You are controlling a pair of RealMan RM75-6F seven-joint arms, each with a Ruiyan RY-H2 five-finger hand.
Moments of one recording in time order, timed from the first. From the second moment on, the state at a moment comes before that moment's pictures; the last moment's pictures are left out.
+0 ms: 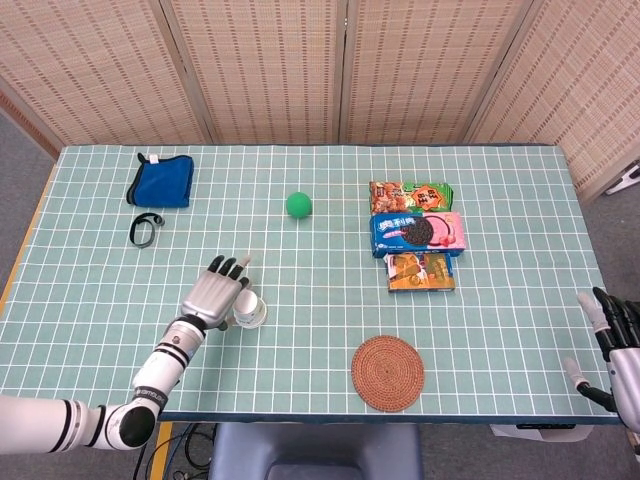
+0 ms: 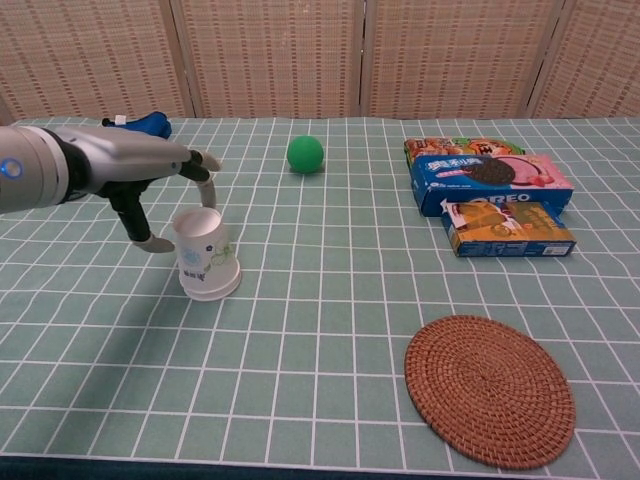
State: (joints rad) left arm -1.01 -1.35 -0.05 -1.84 0.57 1.06 0.81; right arm -0.05 -0.91 0.01 -1.82 -1.61 1.60 -0.01
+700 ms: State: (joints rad) left arm -1.01 -1.35 -0.05 -1.85 0.59 1.07 0.79; right arm -0.05 -0.91 0.01 -1.82 -1.61 1.60 -0.02
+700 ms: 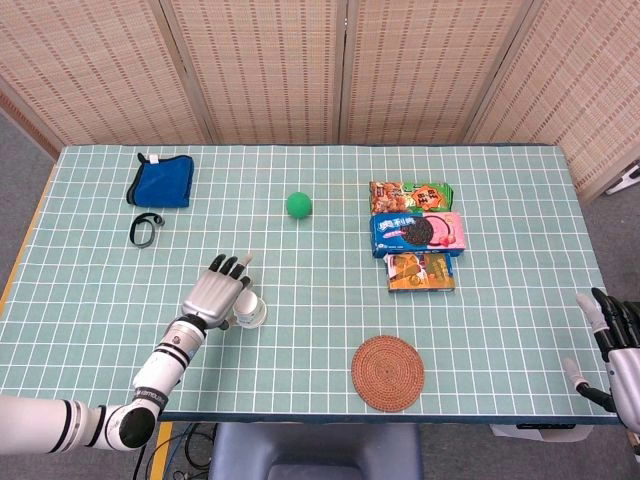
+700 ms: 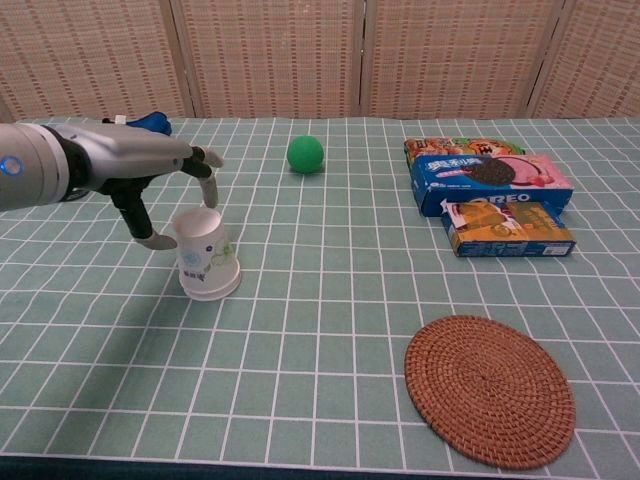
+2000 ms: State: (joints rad) left arm -1.01 -1.35 -0.06 -1.86 0.60 1.08 0.79; right arm -0.05 -0.91 0.01 -1.82 -1.61 1.59 -0.02
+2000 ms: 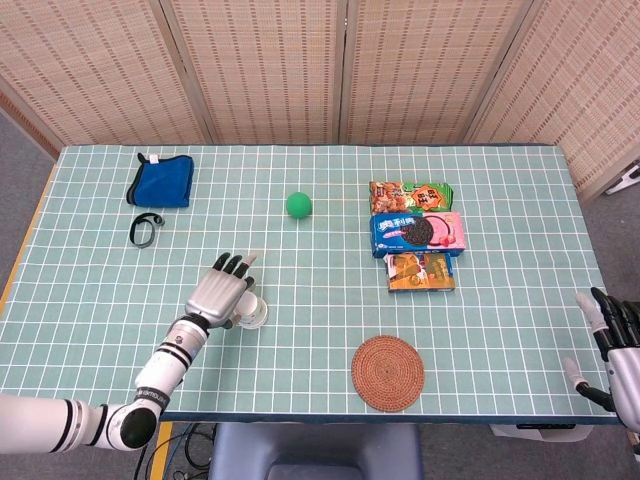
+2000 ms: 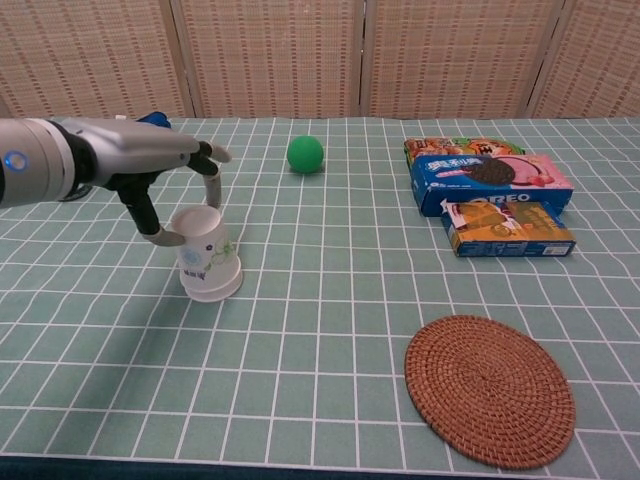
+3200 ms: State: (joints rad) left arm -1.15 -1.26 -0.14 -2.19 0.36 1.36 1.09; right arm -0.06 -0.92 0.01 -1.82 -1.62 1.61 -0.04
